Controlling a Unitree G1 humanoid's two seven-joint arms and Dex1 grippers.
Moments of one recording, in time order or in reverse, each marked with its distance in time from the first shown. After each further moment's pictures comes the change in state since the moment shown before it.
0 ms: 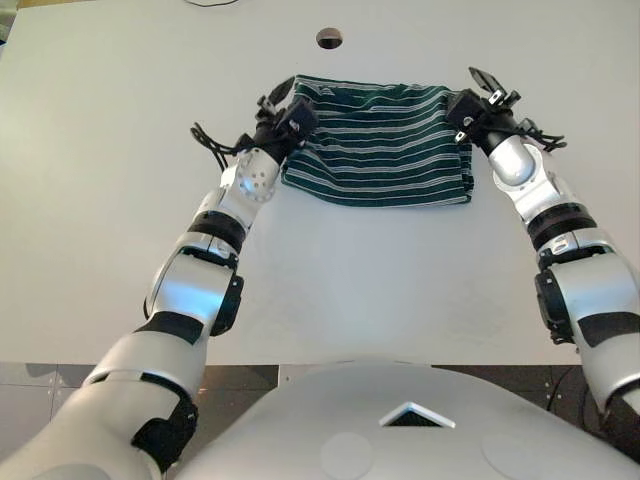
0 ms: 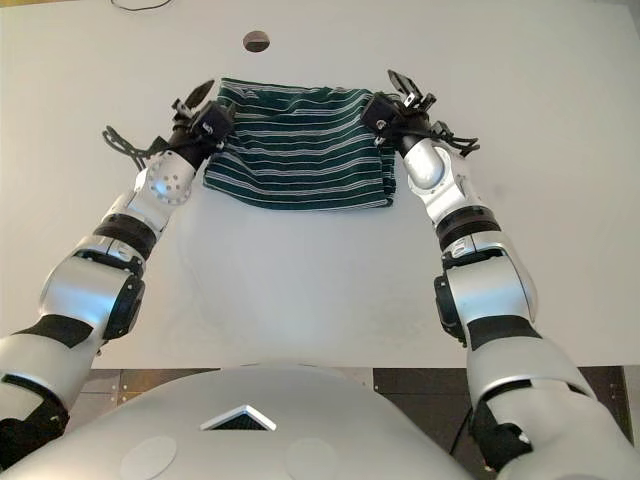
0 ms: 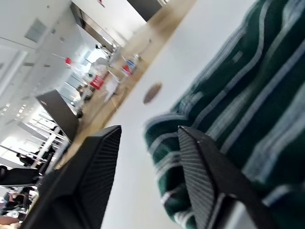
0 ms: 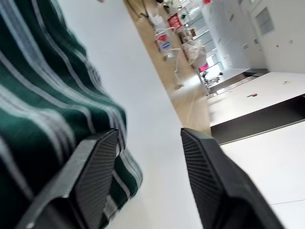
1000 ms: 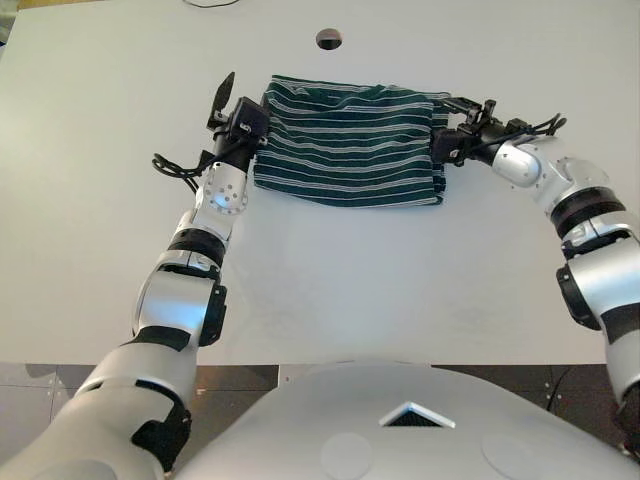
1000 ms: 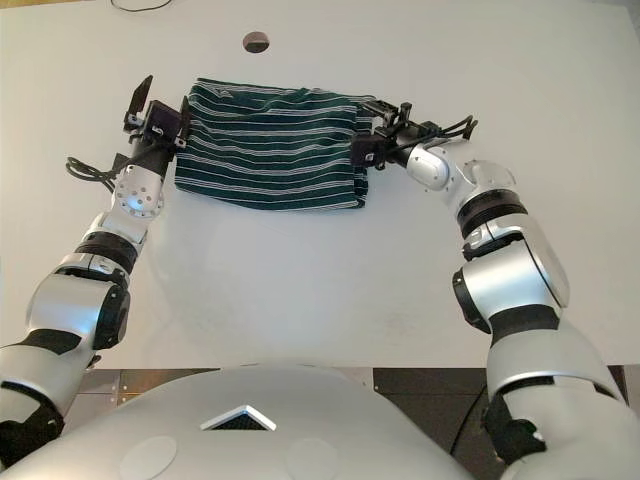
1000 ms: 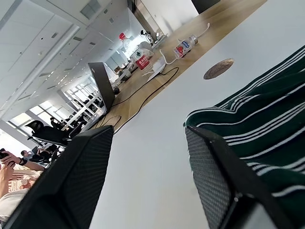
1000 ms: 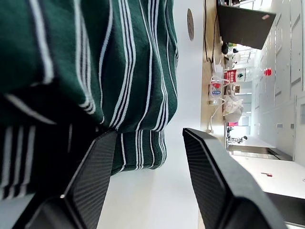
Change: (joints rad) left arm 0.147 0.089 0.124 -0.031 -0.115 -0.103 0.090; right arm -0.058 -0.130 0.272 0.015 -0.173 -0.162 0.120
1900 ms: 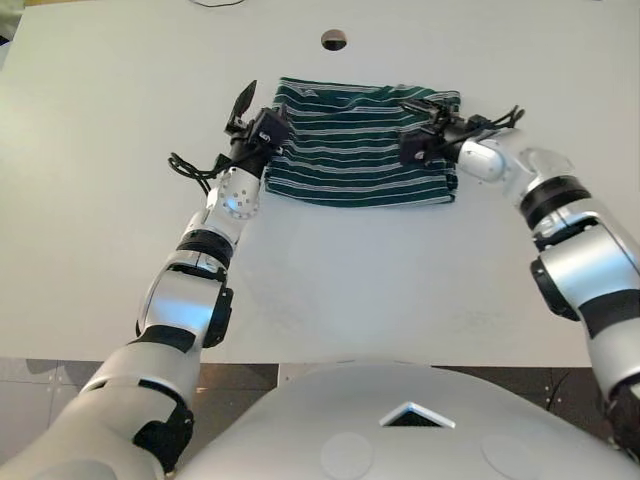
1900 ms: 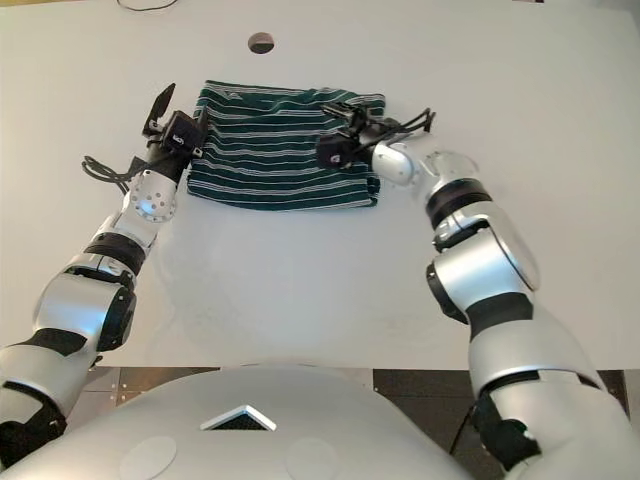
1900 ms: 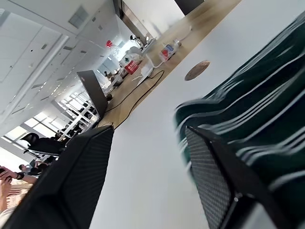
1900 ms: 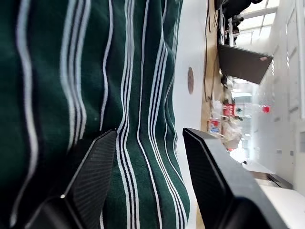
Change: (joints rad) left arm -0.001 -0.013 -0.055 0.004 0.055 -0.001 0.015; right arm -0.031 0.072 0.056 0.036 0.022 -0.061 0.055
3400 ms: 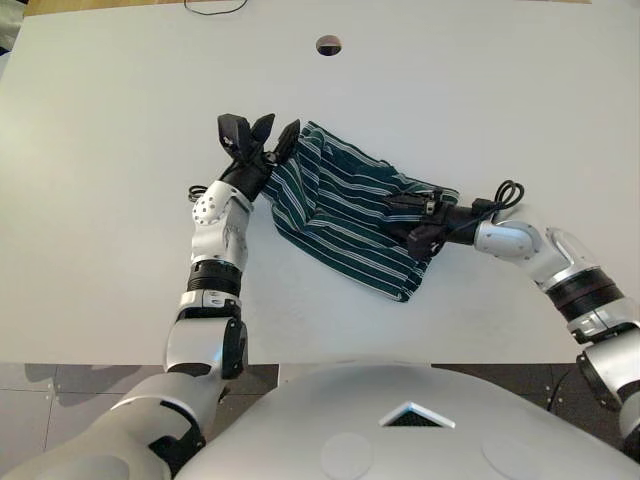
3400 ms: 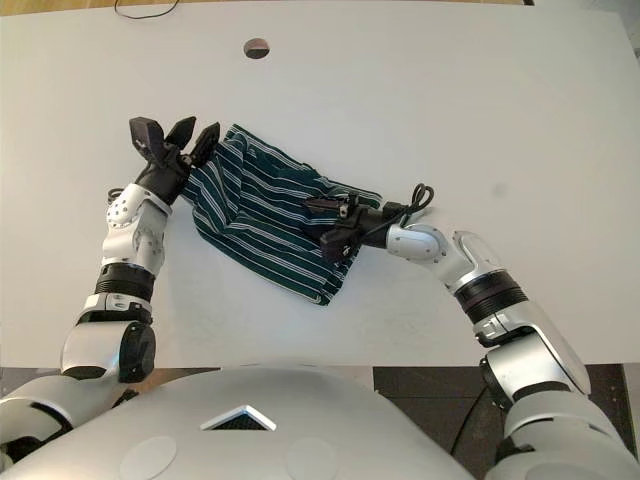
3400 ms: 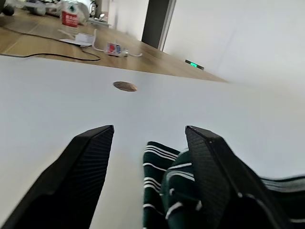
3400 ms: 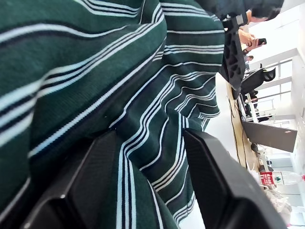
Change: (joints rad) left arm 0.243 -0.122 0.346 -0.499 -0.827 0.524 -0.832; right arm 0.494 -0.213 -0.020 -0.798 0.235 -0.020 0.305
